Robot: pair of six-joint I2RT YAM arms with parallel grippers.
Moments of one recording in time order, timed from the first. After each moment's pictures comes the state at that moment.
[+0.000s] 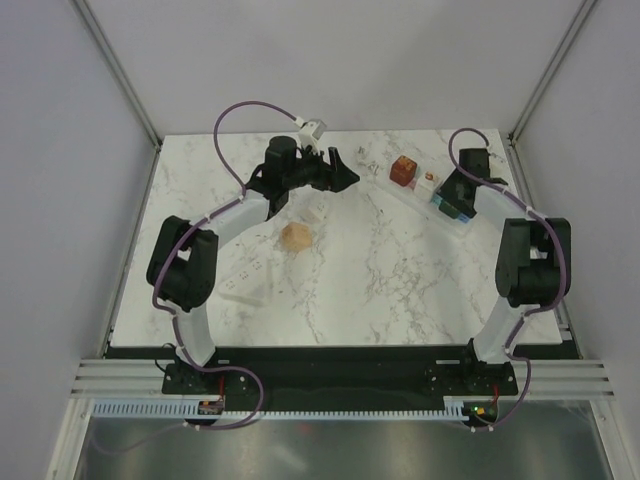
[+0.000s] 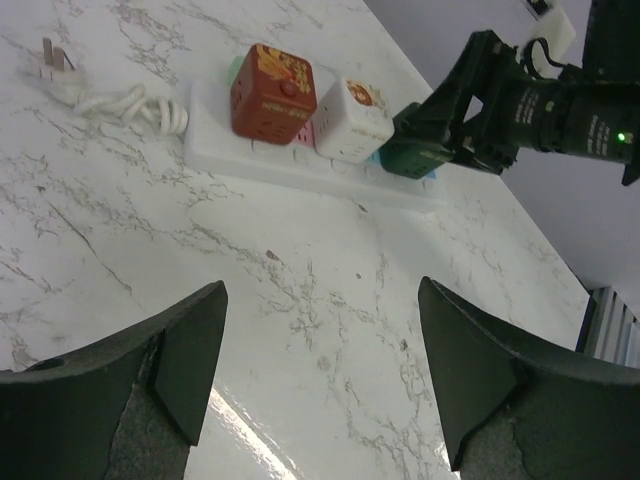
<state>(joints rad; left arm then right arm) -0.47 1.88 1.37 0.27 0.48 -0.40 -0.03 1.90 1.35 -0.31 0.25 0.63</state>
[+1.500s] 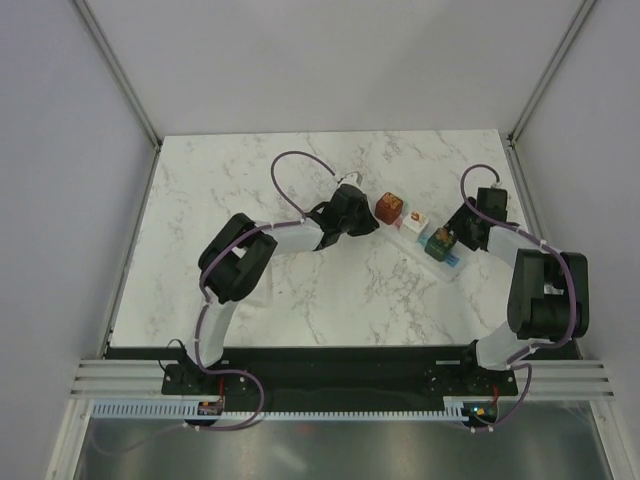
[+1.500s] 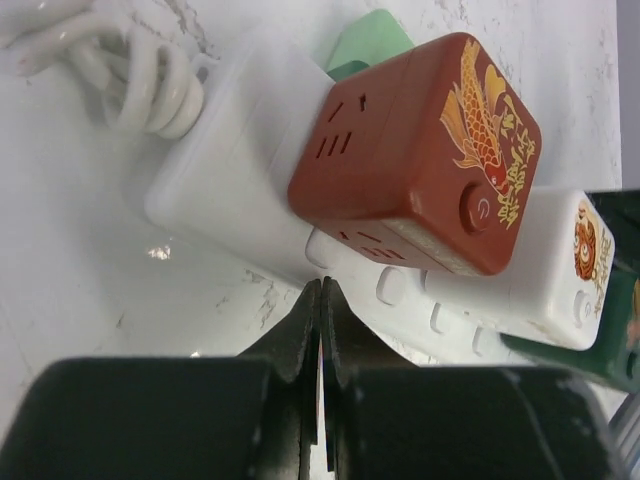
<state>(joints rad) -0.76 2.14 1.39 0.18 0.00 -0.77 -0.11 1.62 0.87 -0.11 0.01 0.59</state>
